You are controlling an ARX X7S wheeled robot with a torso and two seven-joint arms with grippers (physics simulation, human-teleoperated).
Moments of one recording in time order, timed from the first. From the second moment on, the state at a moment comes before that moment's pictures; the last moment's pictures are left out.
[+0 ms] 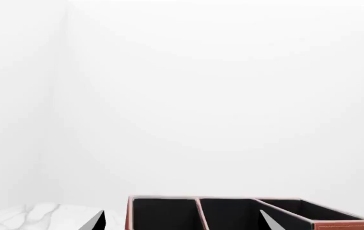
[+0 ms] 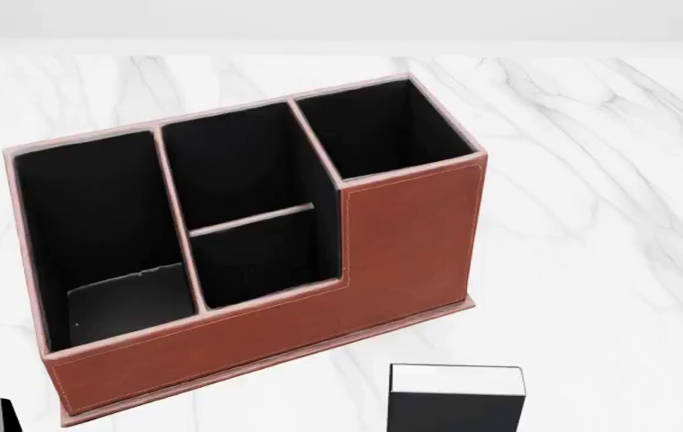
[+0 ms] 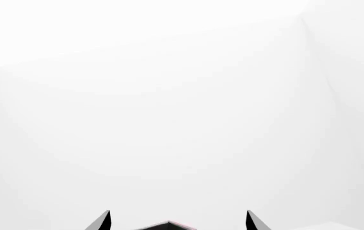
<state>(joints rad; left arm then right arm) 0.28 -0.24 0.20 0.41 -0.06 0.42 -0.39 -0.36 0.22 -0.13 -0.39 0.20 -0.65 0.23</state>
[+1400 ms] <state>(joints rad) 0.26 -0.28 0.22 0.42 -0.08 0.38 -0.41 -0.34 0.25 -0.17 -0.37 0.20 -0.66 0.25</state>
